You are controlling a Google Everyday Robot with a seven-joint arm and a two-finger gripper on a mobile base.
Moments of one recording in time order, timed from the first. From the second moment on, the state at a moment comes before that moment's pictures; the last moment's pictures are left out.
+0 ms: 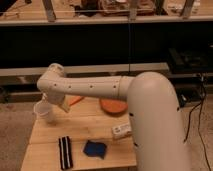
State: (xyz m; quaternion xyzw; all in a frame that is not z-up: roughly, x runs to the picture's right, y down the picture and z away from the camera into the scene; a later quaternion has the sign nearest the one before) arm -0.273 0.079 0.776 -0.14 -0.25 -0.51 0.81
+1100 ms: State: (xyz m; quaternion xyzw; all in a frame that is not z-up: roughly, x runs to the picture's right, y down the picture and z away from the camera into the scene) arm -0.281 0.098 0.809 -0.14 -0.26 -0.51 0.80
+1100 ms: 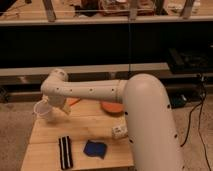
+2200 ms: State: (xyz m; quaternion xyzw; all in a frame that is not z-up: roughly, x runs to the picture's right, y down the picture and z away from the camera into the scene) arm -0.283 0.103 0.830 -0.14 -0.27 -0.52 0.80
